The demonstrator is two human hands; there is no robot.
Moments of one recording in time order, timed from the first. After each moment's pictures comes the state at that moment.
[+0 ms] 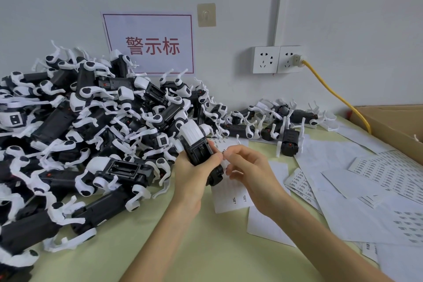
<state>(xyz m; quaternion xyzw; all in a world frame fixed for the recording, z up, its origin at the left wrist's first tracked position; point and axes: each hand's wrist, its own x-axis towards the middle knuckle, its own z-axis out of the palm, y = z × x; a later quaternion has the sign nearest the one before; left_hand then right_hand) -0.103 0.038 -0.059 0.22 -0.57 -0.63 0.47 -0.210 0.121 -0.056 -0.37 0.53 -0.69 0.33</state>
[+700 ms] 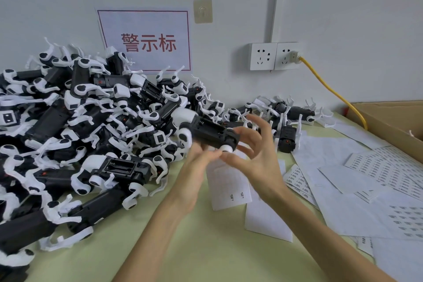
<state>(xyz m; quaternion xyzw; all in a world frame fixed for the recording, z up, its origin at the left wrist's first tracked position) -0.098 0.034 -0.060 0.10 -0.62 -0.68 0.38 -0.219 0.124 -0.057 -0.44 0.54 -0.70 0.13</state>
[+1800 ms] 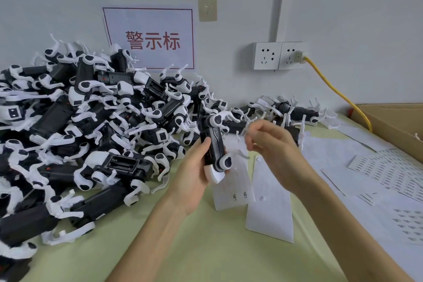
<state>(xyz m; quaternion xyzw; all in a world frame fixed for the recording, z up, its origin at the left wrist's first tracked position) -0.099 0.030 -0.062 0.12 -0.52 -0.79 0.31 -0.253 0.140 -0.029 -0.49 0.47 -0.68 0.27</state>
